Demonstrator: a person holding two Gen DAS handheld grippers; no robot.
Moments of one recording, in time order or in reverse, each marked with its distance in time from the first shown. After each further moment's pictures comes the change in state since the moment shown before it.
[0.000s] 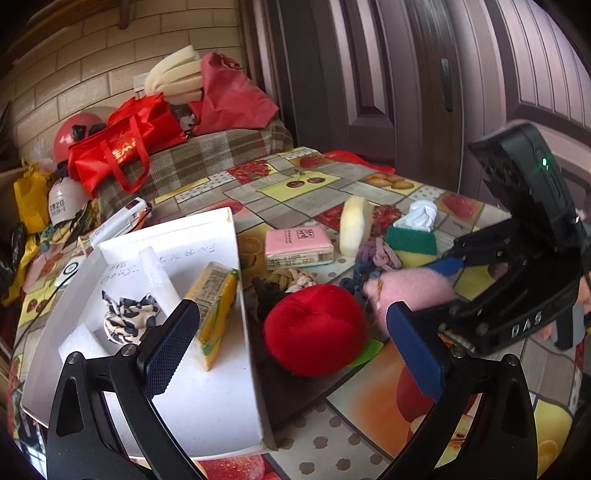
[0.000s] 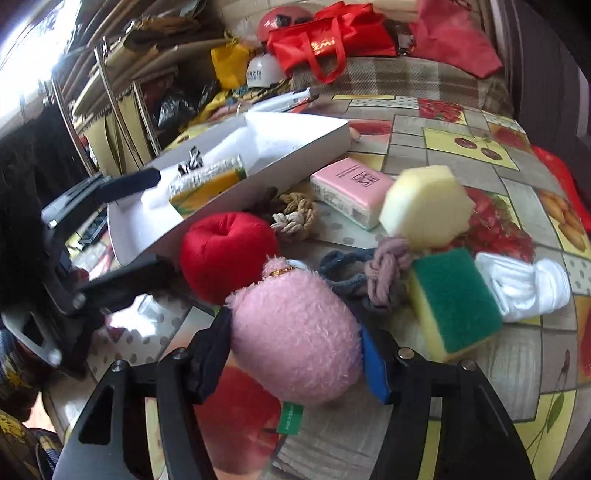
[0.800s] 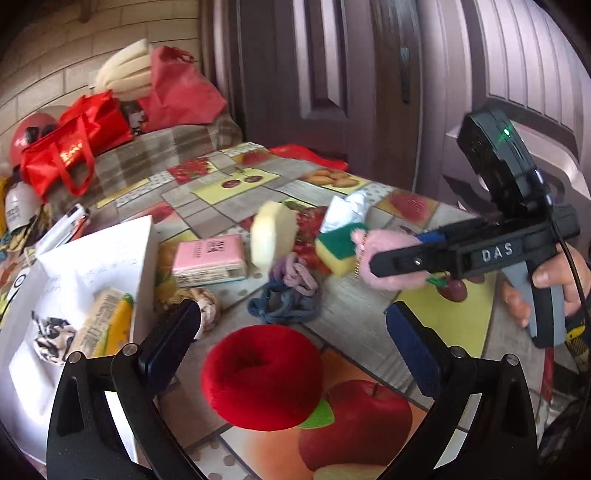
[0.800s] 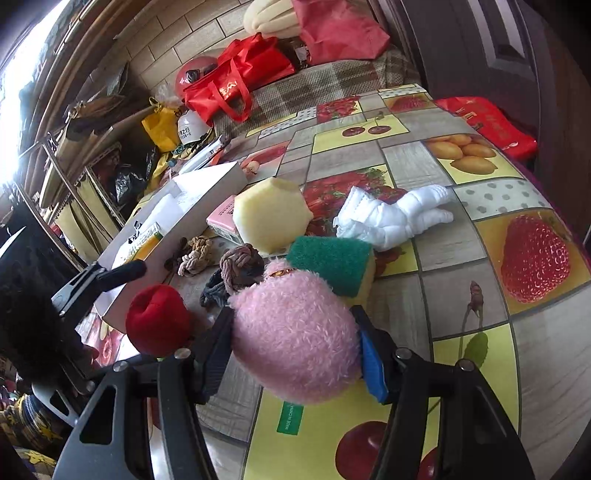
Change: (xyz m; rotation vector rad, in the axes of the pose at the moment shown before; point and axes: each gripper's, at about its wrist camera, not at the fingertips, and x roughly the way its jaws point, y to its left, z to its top) left arm 0.023 -0.051 0.021 -0.013 0.028 -0.153; right arm -0.061 -0.090 -0.029 0.314 -0.117 -0.039
